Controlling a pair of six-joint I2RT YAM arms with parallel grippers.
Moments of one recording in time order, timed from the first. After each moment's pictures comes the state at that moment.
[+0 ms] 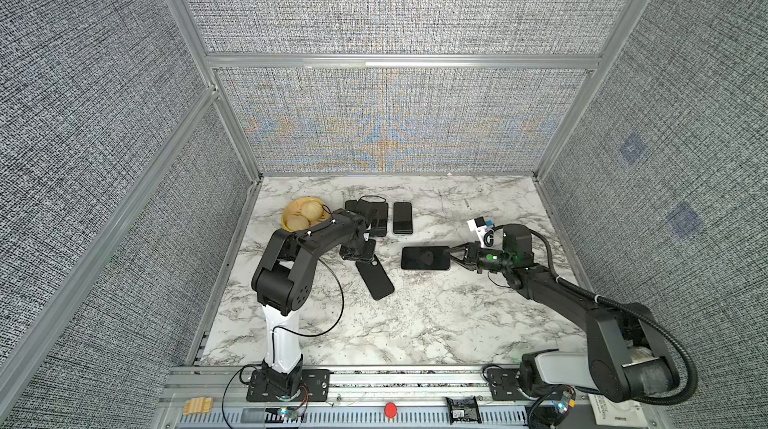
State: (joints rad) left arm -0.50 1.96 1.34 -0.78 0.04 -0.26; right arm 0.18 1.34 0.57 0.25 -0.92 0.77
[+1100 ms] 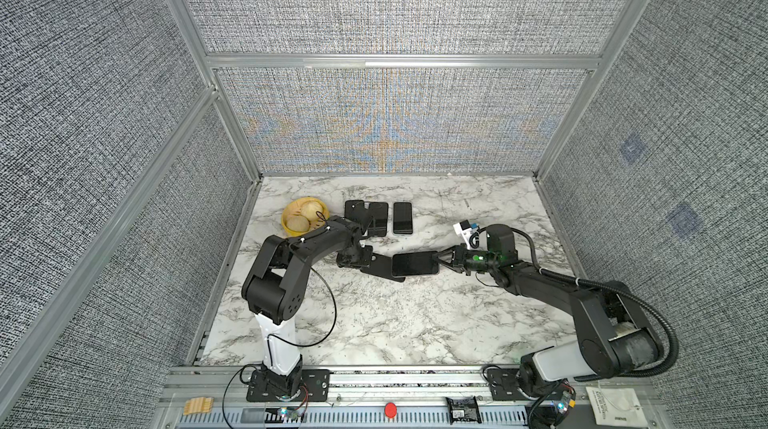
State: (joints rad) left arm -0.50 1.87 1.21 -0.74 0.08 -0.31; right arm 0.27 1.46 0.59 0.31 -0.88 0.80
